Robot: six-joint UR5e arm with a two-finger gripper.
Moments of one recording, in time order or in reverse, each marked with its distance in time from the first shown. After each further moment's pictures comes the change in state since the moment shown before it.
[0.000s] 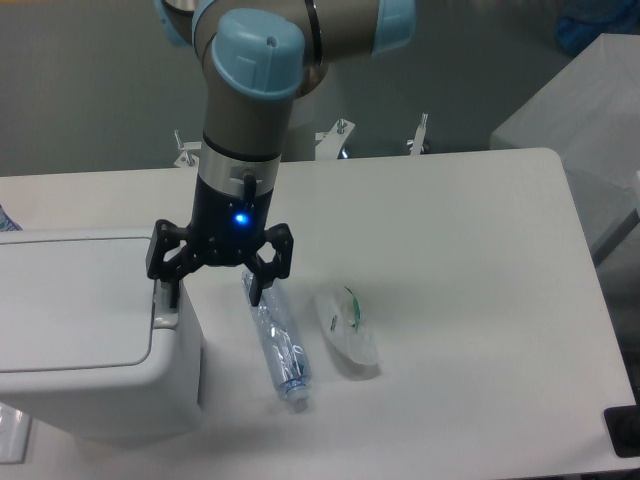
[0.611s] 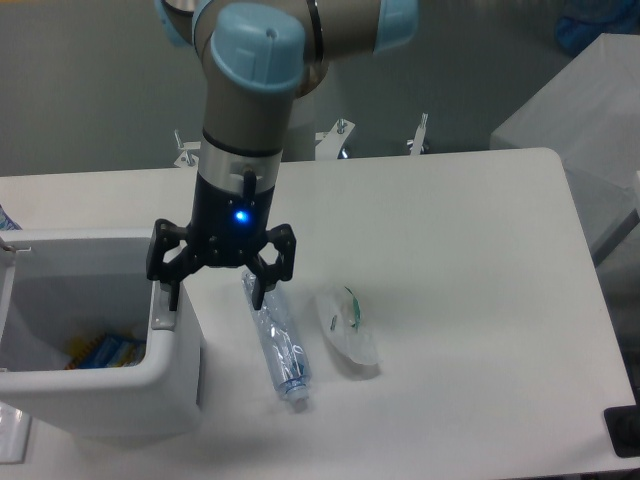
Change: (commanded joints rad) arm 0.002 -0.008 0.136 0.041 0.134 0.116
